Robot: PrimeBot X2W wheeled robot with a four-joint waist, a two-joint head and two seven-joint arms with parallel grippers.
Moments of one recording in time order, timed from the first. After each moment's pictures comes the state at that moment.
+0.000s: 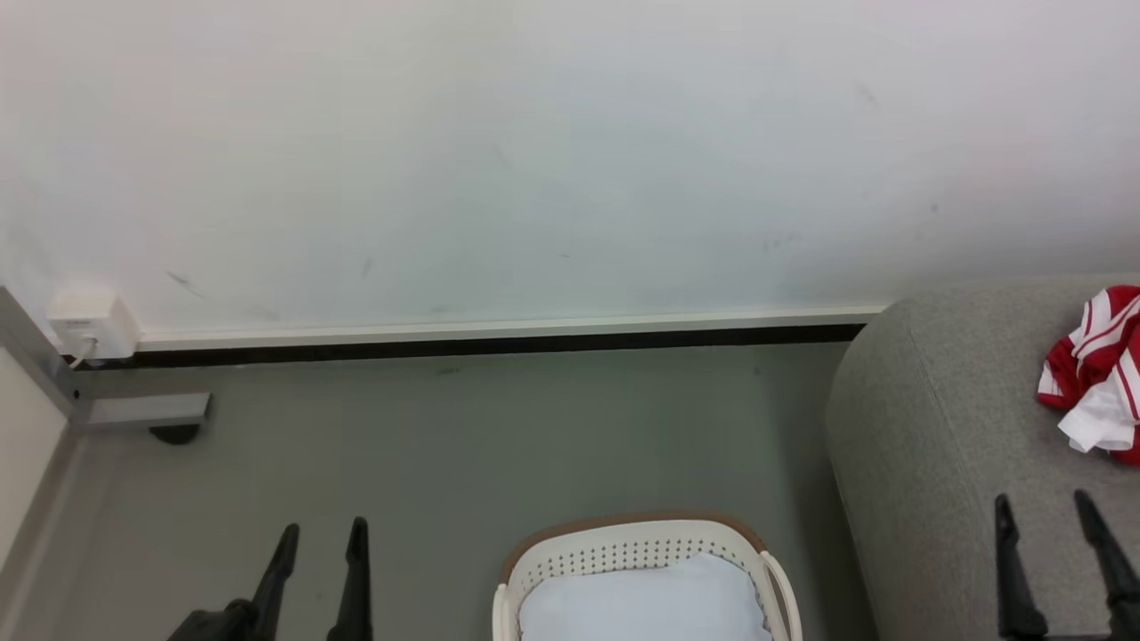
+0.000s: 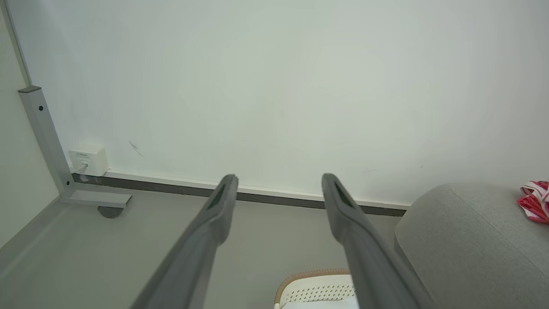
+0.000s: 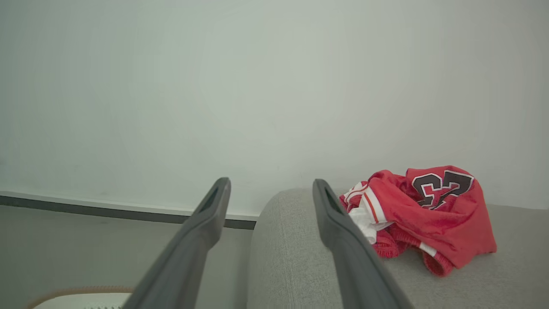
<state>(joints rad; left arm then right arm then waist) 0.02 0.06 -0.05 0.17 -0.23 -0.05 -0.26 0.00 -0.06 -0.18 0.16 -0.01 0.13 -0.26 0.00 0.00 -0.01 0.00</state>
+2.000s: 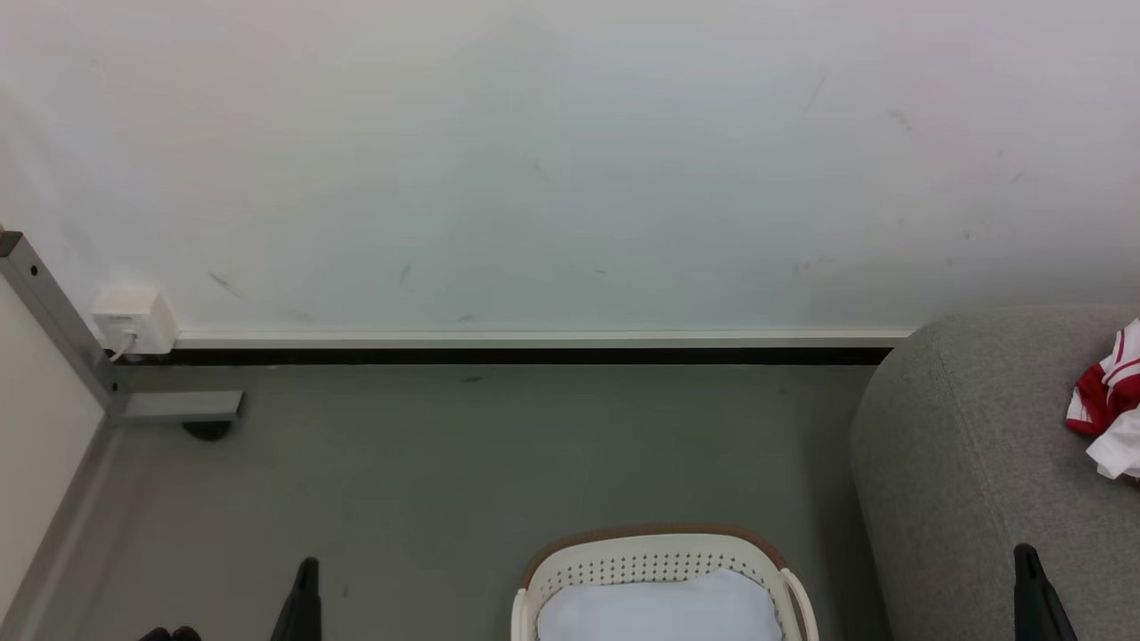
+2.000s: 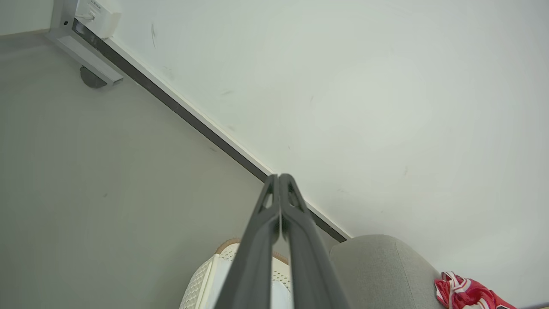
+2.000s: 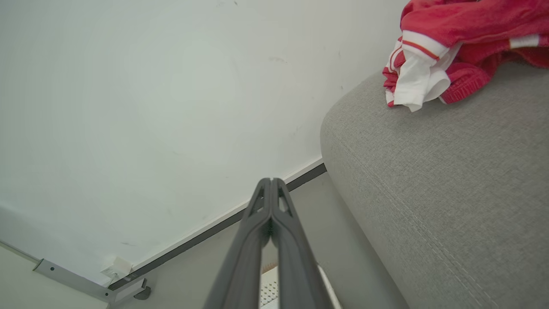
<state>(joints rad) 0.02 0.04 0.02 0.25 -0.77 -0.09 -0.11 0.02 -0.03 -0.11 0.27 0.69 0.13 -0.11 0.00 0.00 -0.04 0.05</state>
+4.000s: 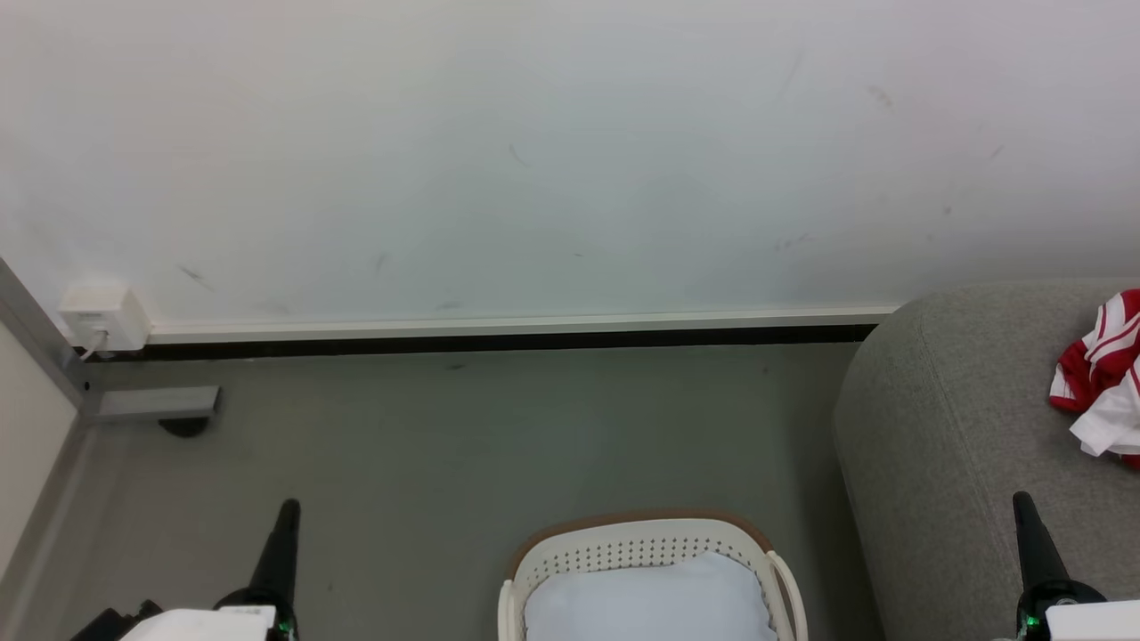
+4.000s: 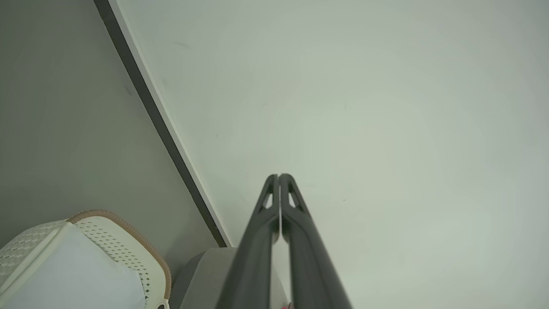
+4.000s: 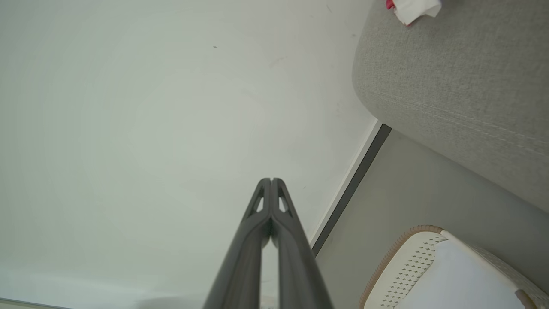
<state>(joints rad) -0.08 0.04 0.09 0.25 -1.39 -0.12 0.06 -0.08 -0.04 -0.11 0.26 1.37 0.13 0.06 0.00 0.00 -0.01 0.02</state>
